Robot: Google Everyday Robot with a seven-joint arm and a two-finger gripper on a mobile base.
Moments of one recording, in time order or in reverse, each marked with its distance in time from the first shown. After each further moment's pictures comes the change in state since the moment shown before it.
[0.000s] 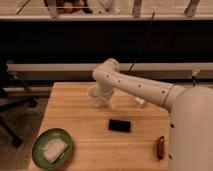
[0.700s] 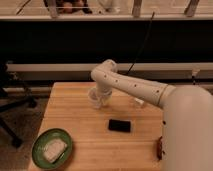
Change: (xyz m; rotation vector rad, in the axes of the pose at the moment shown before) arm 0.002 -0.010 0.011 0.013 -0.013 -0.019
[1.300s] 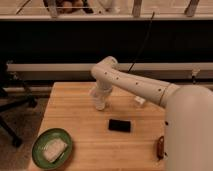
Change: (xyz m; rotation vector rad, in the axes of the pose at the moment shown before) arm 0.002 -0.008 -0.029 0.000 0.010 -0.009
